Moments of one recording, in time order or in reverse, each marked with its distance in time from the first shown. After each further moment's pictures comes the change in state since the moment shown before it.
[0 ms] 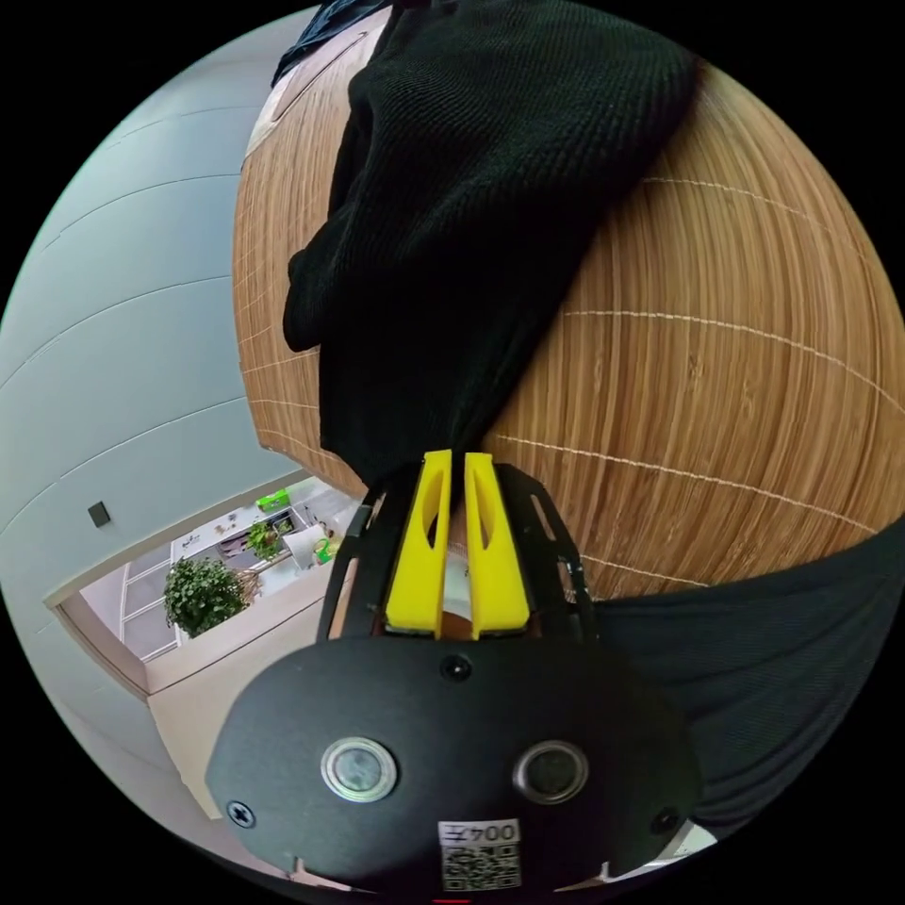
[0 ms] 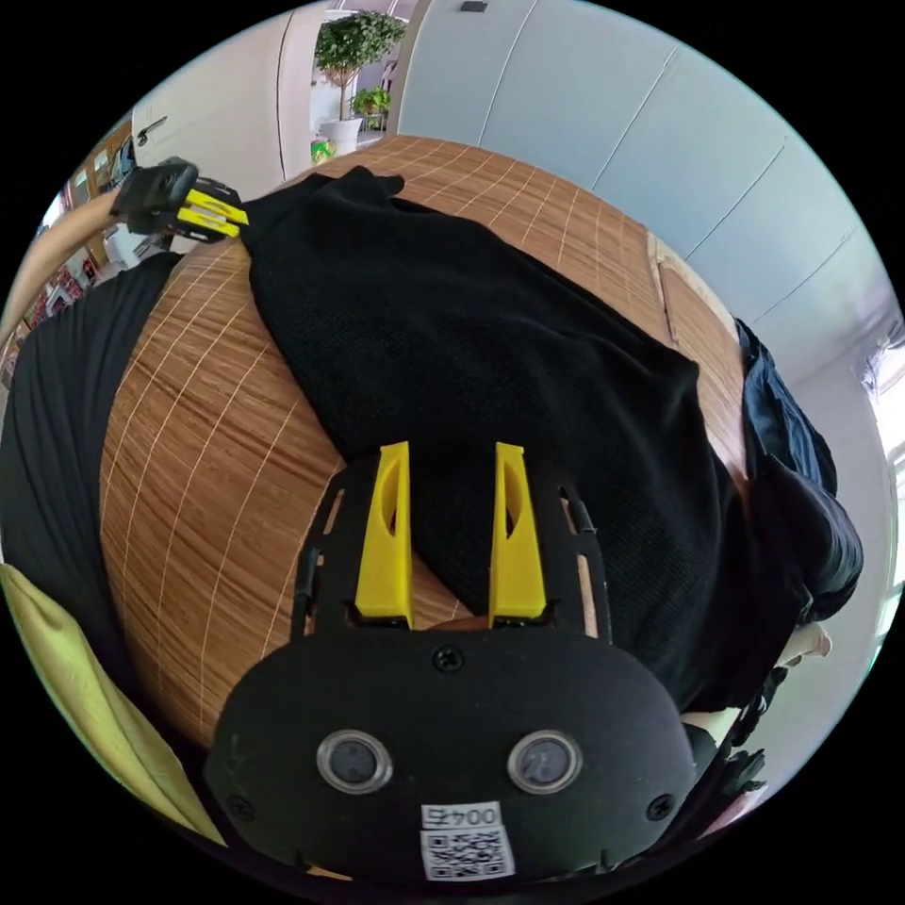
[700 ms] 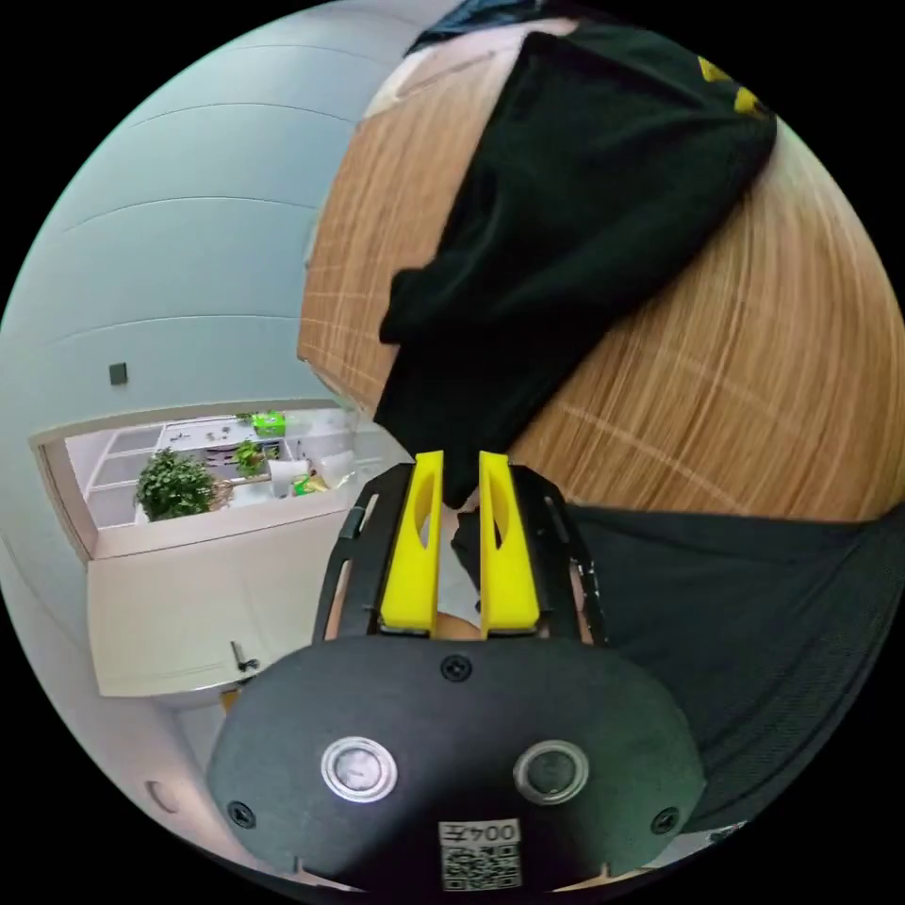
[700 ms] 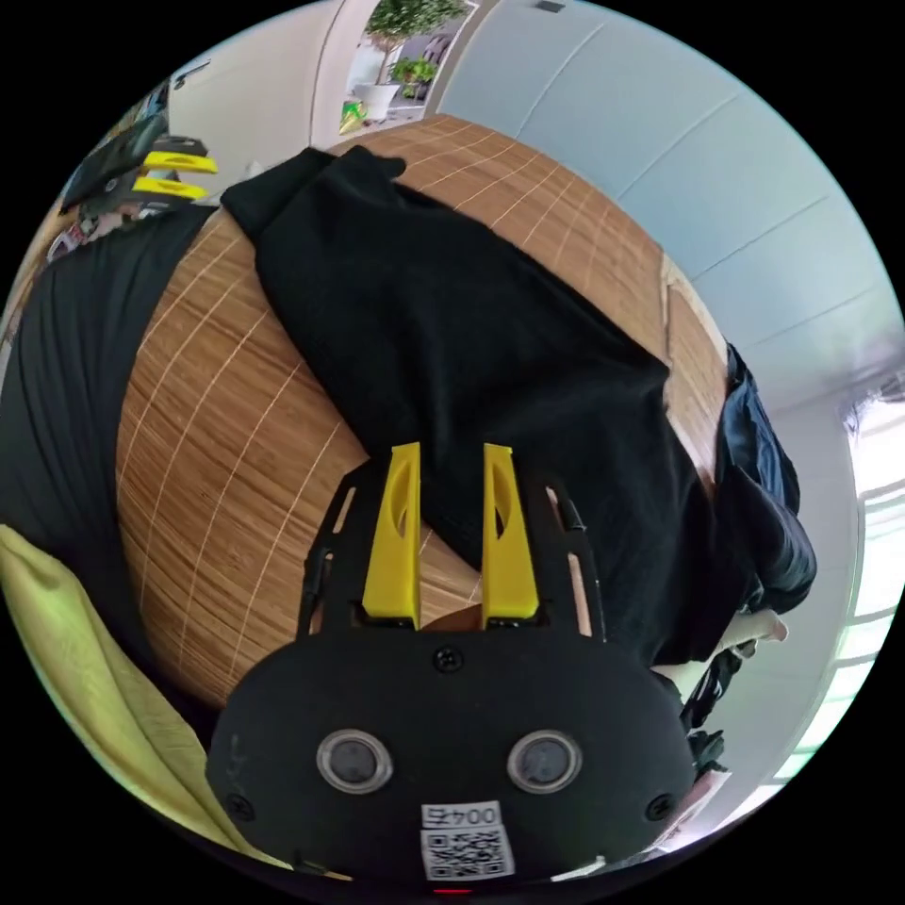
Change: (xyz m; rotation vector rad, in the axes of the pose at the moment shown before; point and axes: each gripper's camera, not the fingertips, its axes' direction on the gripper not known) left arm 0.039 0.080 -0.134 0.049 0.058 -0.373; right arm -0.057 -0.101 -0.128 -0.074 0.092 -0.090
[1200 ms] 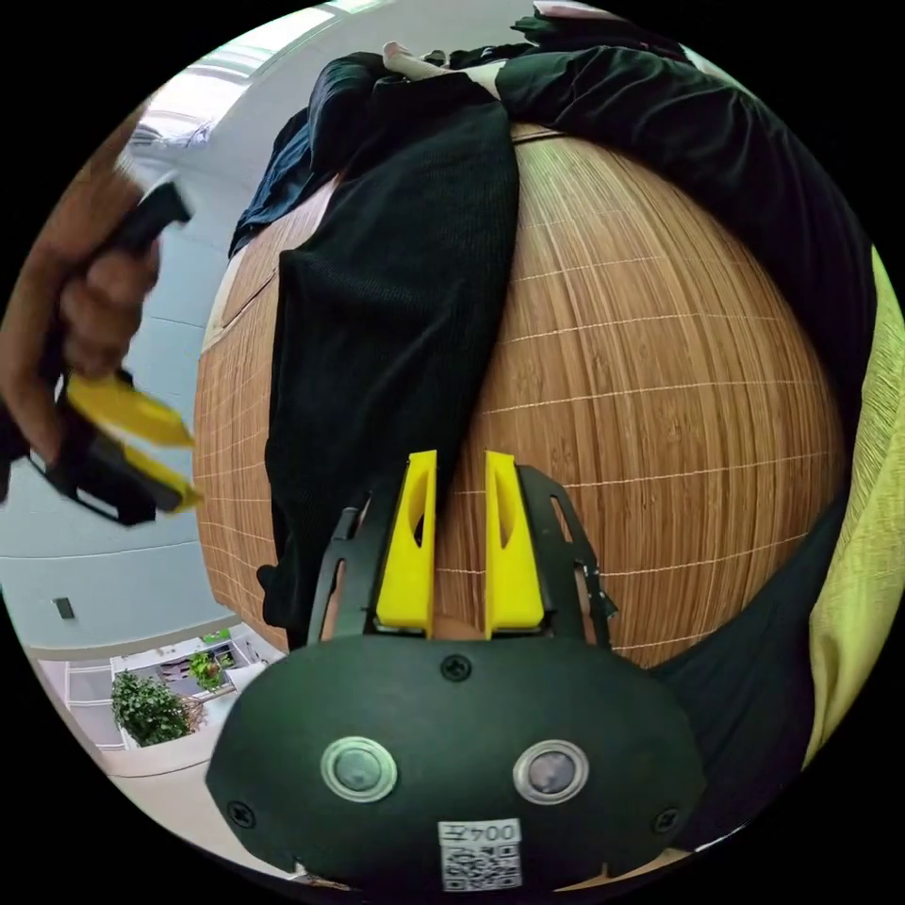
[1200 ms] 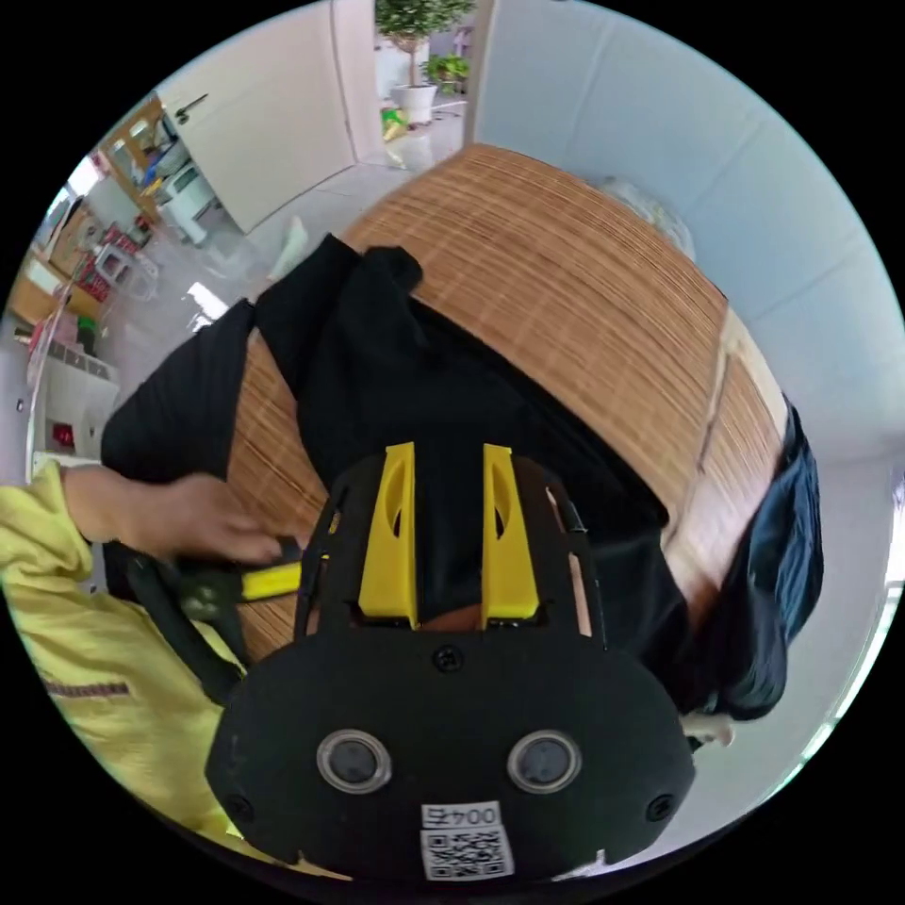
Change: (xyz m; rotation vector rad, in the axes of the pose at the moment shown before) left arm 0.138 -0.079 -0.062 0.354 0.235 0.451; right arm 0.063 -0.205 -0.064 -0.061 -0.255 -0.100
